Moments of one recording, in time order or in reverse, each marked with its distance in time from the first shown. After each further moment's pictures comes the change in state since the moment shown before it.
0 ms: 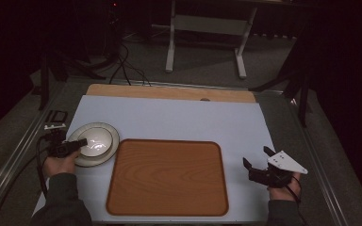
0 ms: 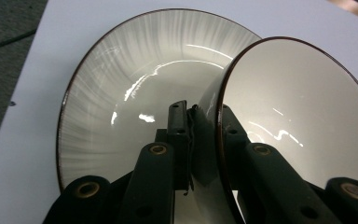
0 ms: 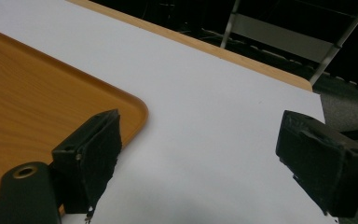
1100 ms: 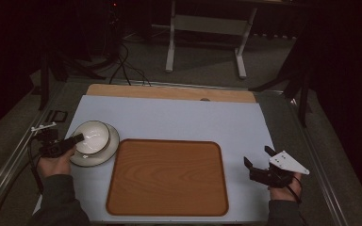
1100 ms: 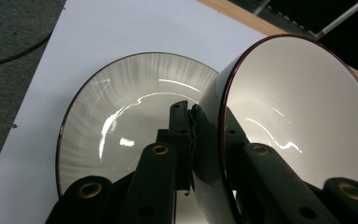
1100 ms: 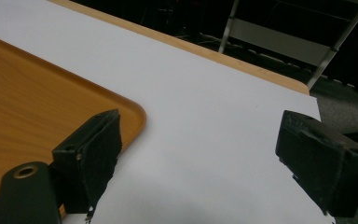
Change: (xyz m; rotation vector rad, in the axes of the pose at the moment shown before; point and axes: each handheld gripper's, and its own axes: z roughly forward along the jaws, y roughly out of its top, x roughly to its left) left arm -0.005 0.003 -0.027 -0.122 -0.066 -0.015; right arm -0.001 0.001 -0.002 -0.018 -0.005 0.009
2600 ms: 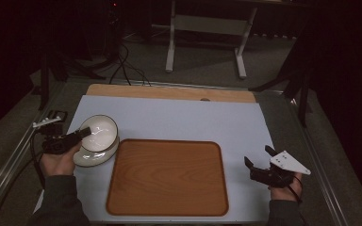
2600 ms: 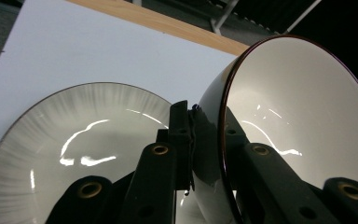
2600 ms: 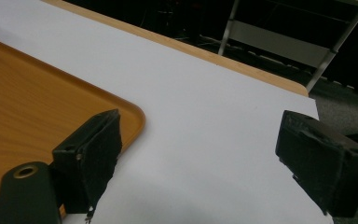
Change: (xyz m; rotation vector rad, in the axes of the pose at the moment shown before) left arm -0.045 0.011 -0.022 -0.042 -0.102 0.099; right arm -0.002 0.000 -0.001 -0.009 0.000 0.001
